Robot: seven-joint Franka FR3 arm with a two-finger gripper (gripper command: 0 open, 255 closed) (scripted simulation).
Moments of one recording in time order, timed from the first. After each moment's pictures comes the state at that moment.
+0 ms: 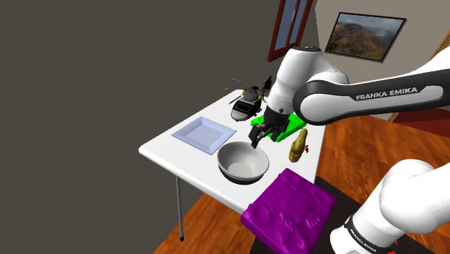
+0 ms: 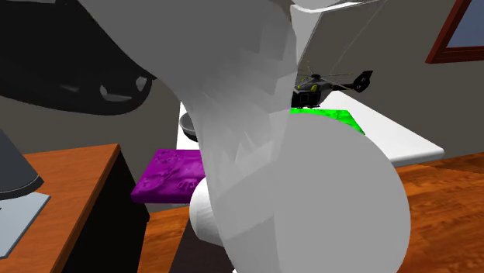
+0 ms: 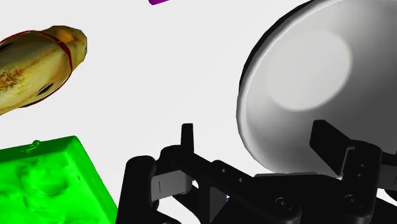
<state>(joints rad) 0.03 -0.56 0.32 -2.56 0.11 2.16 0.44</state>
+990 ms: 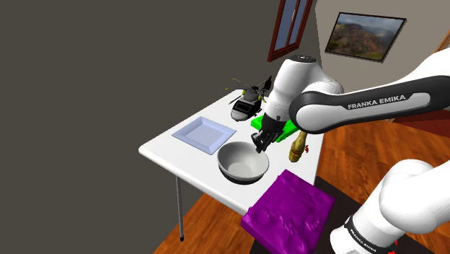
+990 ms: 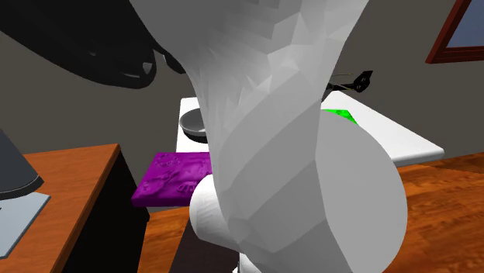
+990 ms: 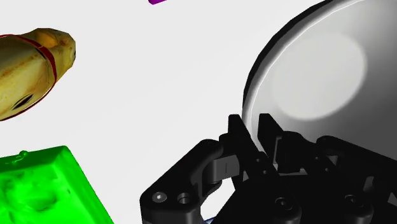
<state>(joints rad) 0.03 -0.52 0.34 -2.60 0.11 2.24 0.44</state>
